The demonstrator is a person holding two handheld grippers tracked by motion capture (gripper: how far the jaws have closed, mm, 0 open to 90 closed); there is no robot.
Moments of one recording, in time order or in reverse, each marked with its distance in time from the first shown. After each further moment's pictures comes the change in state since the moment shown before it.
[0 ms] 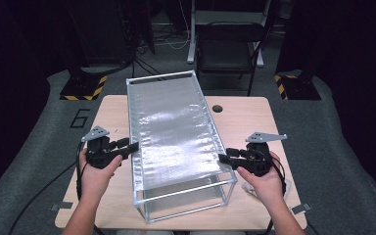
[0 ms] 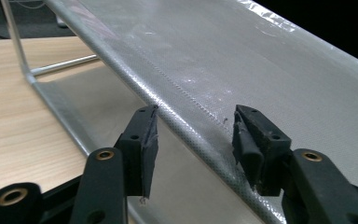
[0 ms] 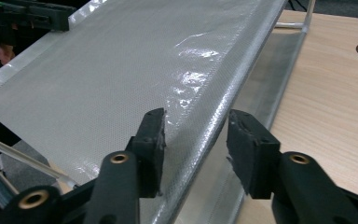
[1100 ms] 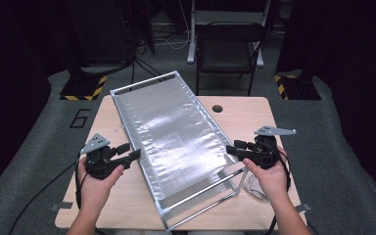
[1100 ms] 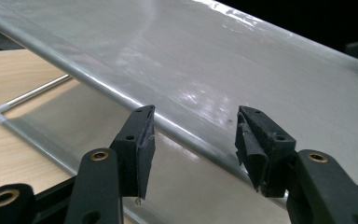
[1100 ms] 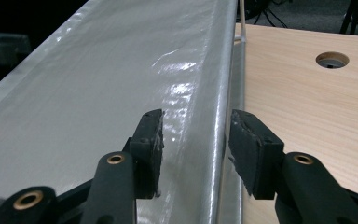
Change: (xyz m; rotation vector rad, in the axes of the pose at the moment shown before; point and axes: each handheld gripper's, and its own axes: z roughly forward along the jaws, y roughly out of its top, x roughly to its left) left arm -0.024 -0.007 -0.016 -0.040 0.025 0.036; right arm -0.020 0.008 -0.008 -0.053 -0.058 0.033
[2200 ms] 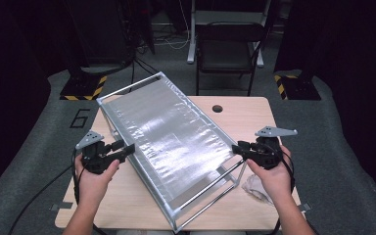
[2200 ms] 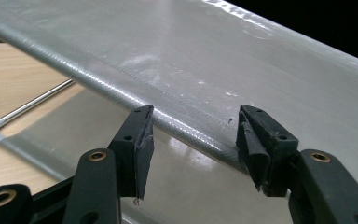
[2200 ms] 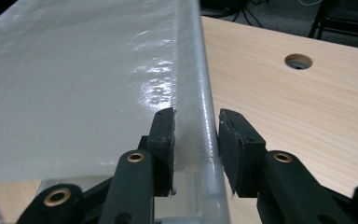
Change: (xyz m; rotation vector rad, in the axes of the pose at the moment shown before) left arm 0.016 -0.009 0.000 -0.032 0.044 -0.059; right arm -0.005 0.001 -0.004 0.036 -0.102 -0.073
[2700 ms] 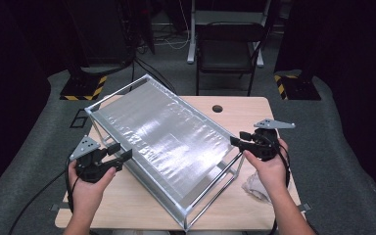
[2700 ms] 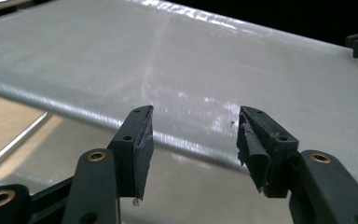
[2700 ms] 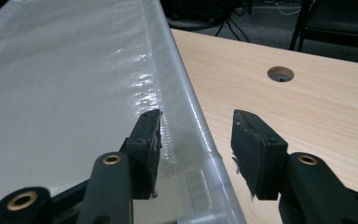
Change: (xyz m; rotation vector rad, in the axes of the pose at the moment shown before) left arm -0.014 0.007 -0.023 -0.019 0.009 0.104; right arm -0.007 0.012 0.010 -0.053 -0.052 0.030
